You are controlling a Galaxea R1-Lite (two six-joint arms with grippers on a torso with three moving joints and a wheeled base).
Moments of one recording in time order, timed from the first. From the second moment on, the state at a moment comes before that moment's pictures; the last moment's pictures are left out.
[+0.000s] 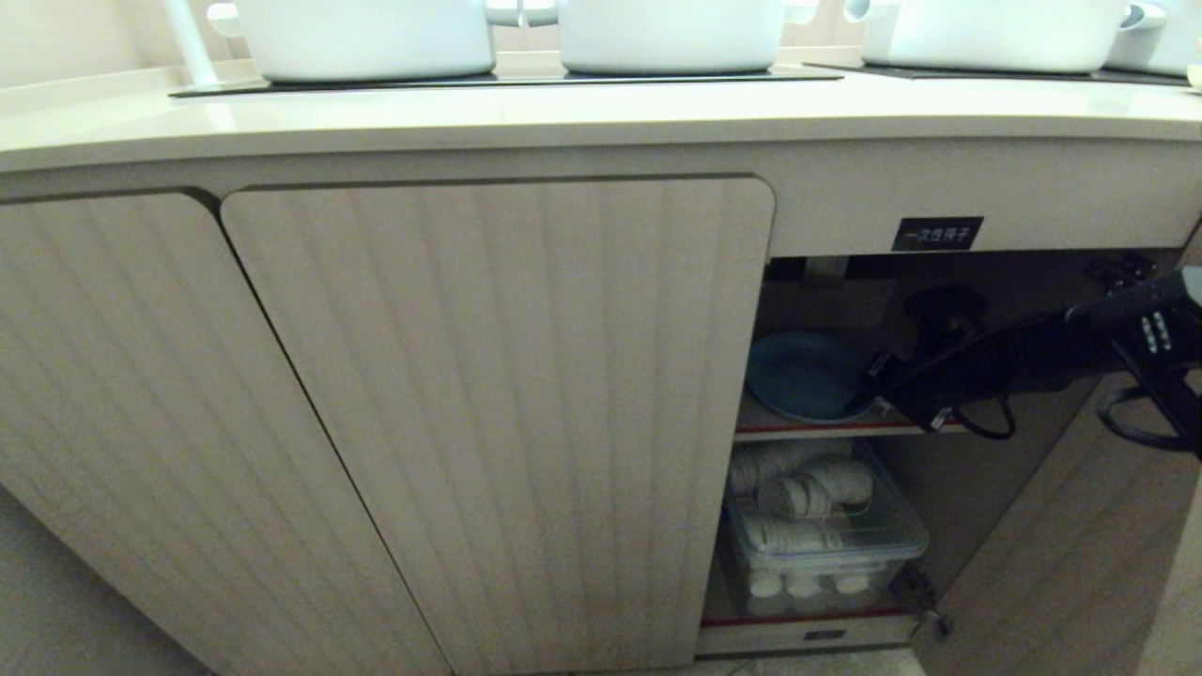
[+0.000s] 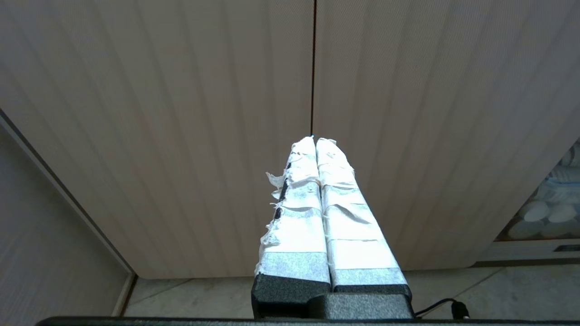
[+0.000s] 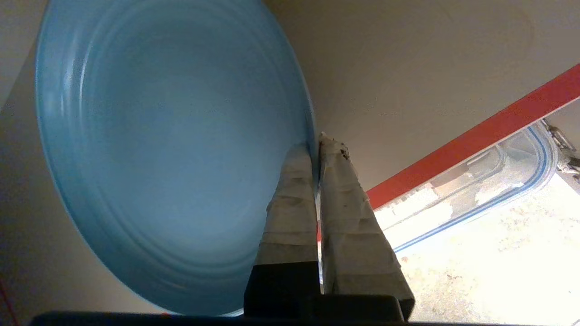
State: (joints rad) left arm 0.00 0.00 0.00 0.00 0.00 0.00; right arm -0.01 2.33 -1.58 -0.01 0.00 0.73
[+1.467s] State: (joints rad) left arm 0.00 0.00 0.00 0.00 0.00 0.00; right arm -0.02 2.37 -1.64 -0.01 -0.04 0.72
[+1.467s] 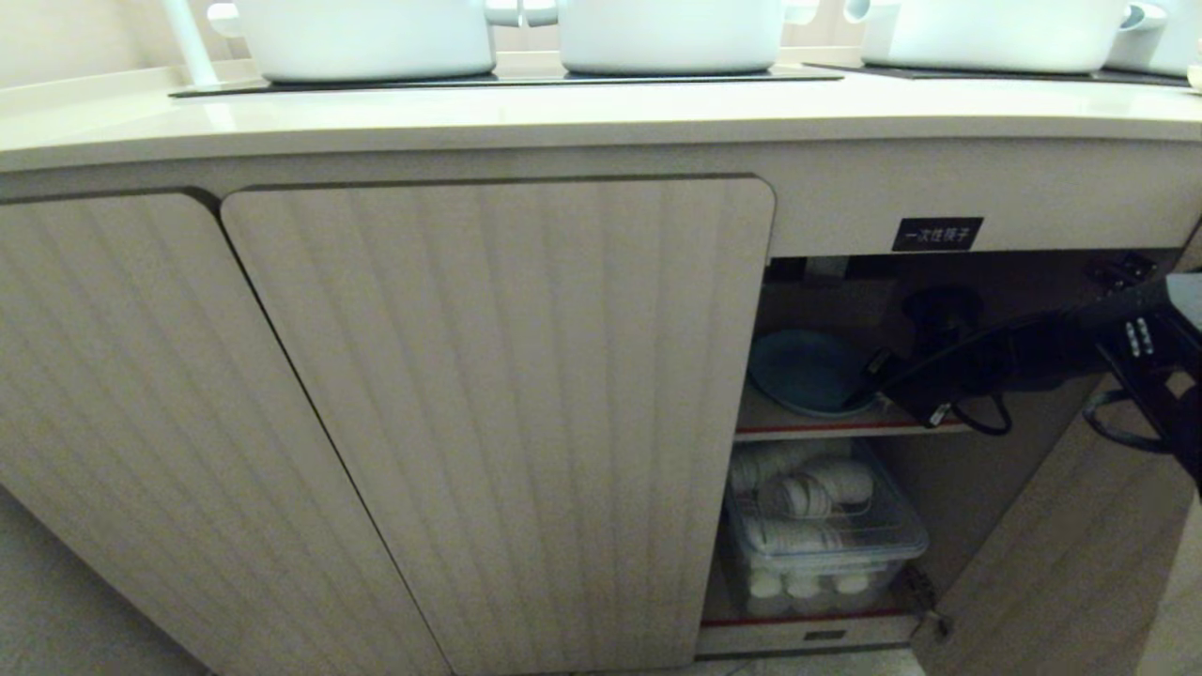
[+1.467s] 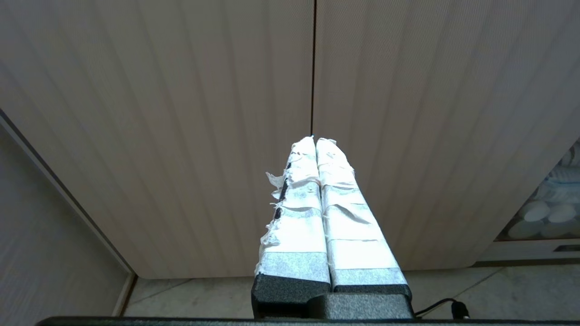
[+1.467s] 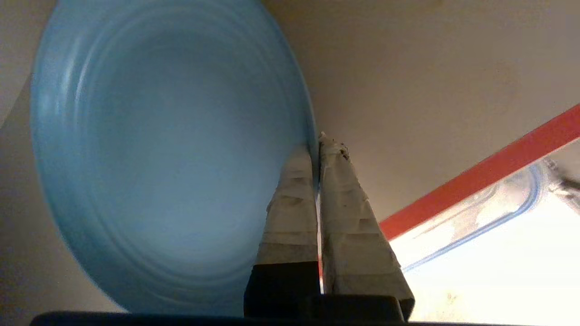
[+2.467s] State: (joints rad) left arm 0.00 0.00 0.00 0.00 0.00 0.00; right arm -0.02 2.38 -1.65 -0.01 -0.05 0.73
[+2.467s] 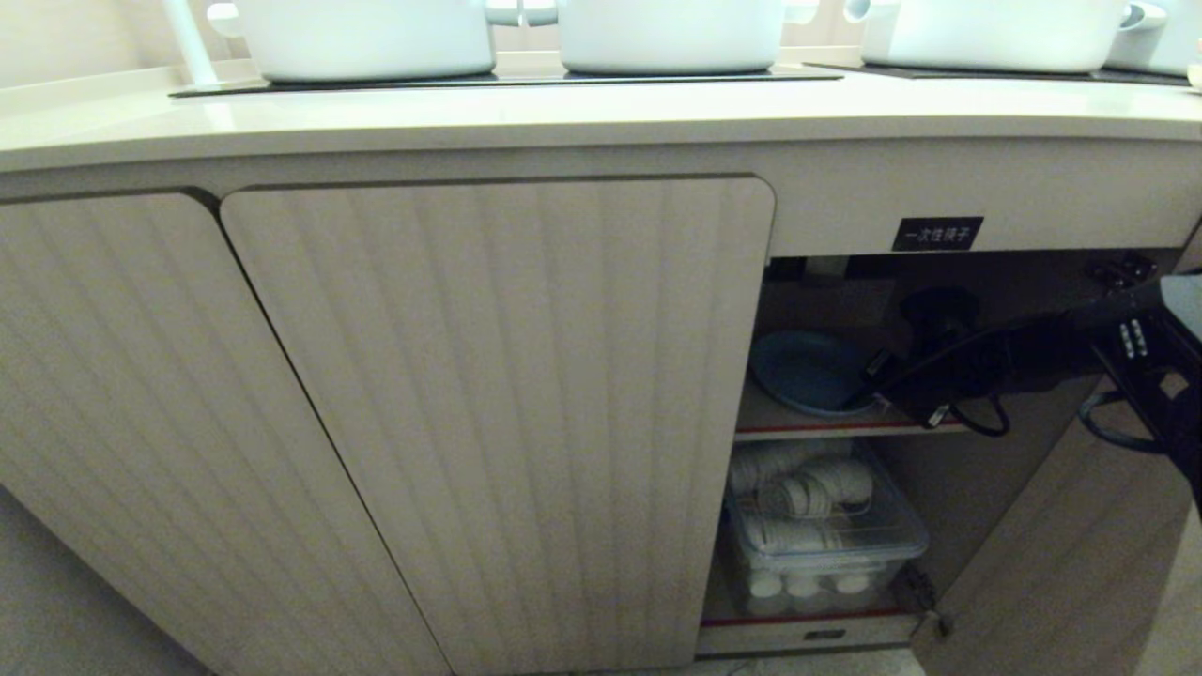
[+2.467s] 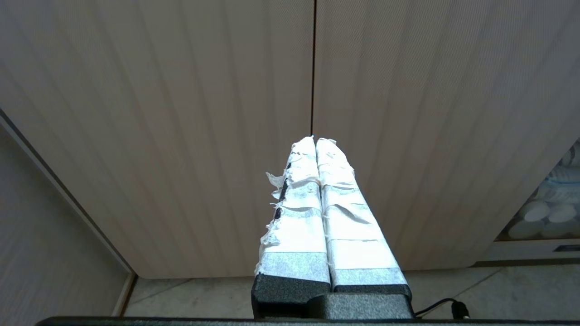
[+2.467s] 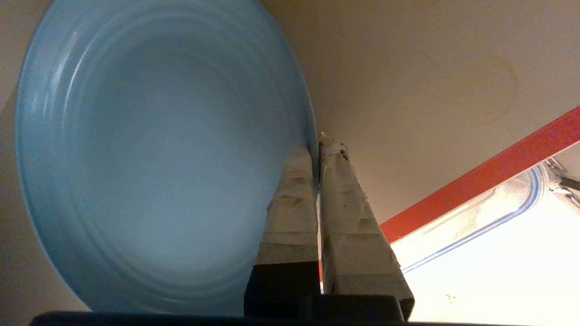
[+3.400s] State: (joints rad) left arm 0.00 0.00 0.00 0.00 0.00 0.00; right arm -0.02 2.38 -1.61 -0.03 -0.06 0.71
